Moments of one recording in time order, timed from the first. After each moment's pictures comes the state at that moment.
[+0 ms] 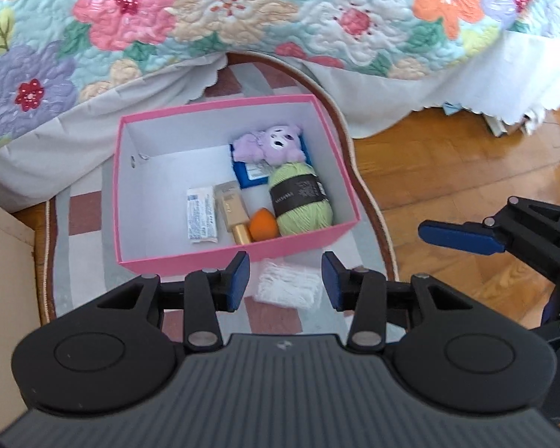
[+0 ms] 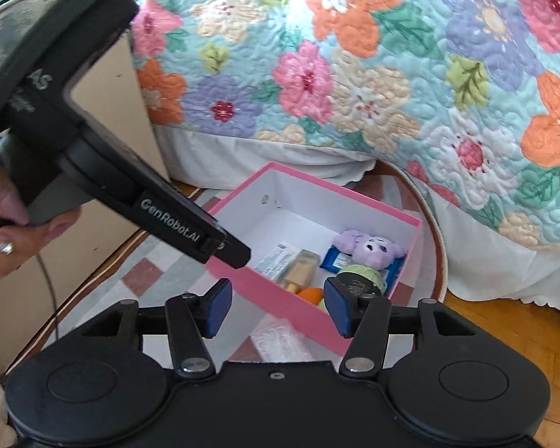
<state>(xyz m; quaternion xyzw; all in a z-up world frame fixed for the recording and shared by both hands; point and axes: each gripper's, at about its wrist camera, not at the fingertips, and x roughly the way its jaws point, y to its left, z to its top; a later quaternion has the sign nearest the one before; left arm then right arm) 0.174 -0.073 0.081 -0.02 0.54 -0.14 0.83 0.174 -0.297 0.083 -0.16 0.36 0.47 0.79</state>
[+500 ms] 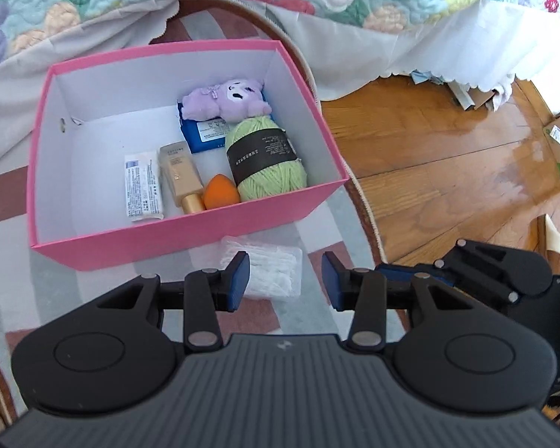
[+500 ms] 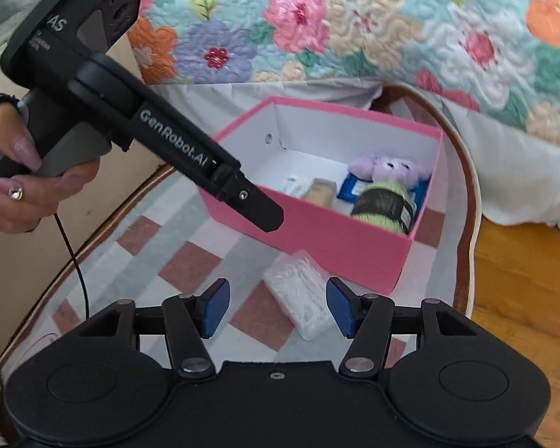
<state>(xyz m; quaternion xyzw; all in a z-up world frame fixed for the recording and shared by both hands) 0.178 -0.076 -0.014 -0.05 0.54 -0.22 0.81 0.157 -0.316 -0.034 -0.12 0.39 0.46 0.79</state>
